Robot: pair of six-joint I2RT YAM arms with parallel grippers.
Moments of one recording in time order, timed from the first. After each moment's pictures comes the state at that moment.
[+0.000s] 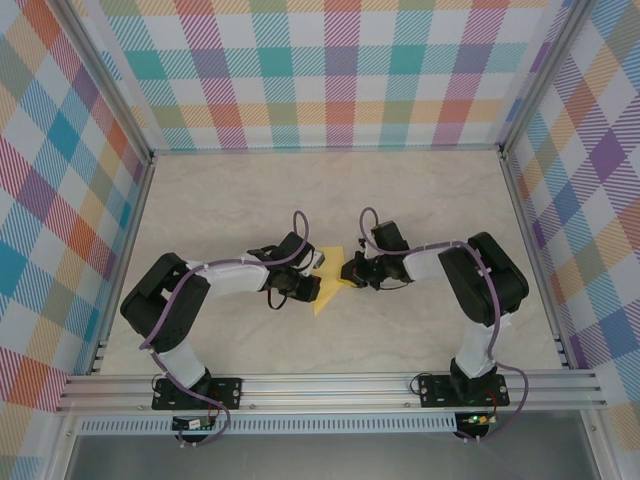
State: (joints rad) left arm -0.69 1.70 0.88 -0.32 0.25 -0.31; right arm 0.50 1.84 0.80 0.08 -0.67 0.89
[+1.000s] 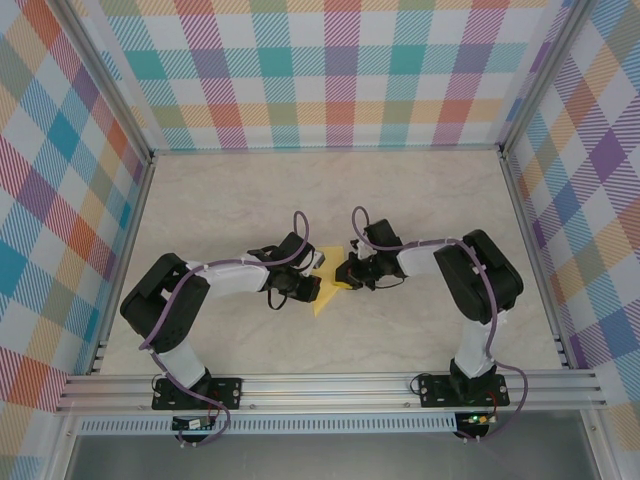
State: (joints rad) left arm -0.69 1.70 0.88 -0.32 0.24 -0.32; right arm 0.53 1.87 0.86 -0.02 -0.74 0.85
